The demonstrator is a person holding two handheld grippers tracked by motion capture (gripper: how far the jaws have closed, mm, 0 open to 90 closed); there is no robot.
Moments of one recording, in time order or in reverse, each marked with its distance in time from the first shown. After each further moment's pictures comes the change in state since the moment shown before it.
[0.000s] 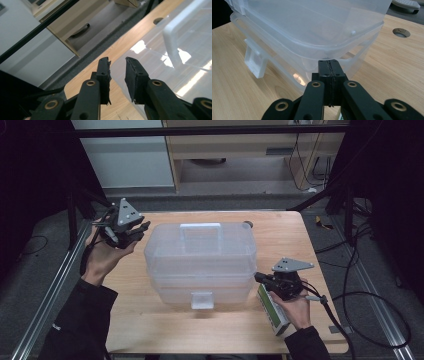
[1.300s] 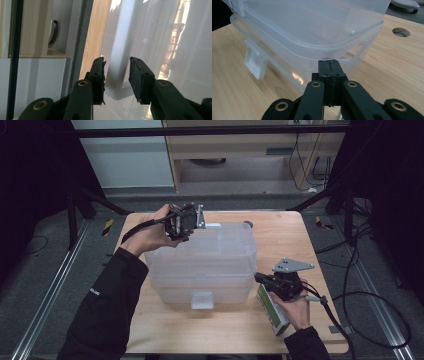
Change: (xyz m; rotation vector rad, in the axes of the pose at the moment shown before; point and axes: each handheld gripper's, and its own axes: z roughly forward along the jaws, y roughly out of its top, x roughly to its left) left arm -0.077 0.088 0.075 0.275 -0.205 0.655; right arm 0.000 -0.002 0.000 -0.008 -0.002 0.009
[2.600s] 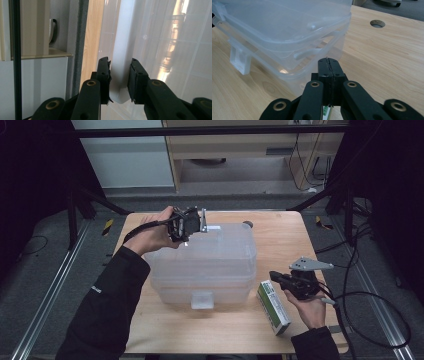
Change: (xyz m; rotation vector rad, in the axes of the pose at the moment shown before) left arm -0.003 0.006 0.010 0.055 -0.010 0.069; right arm -0.023 -0.008 -0.027 0.014 -0.077 0.066
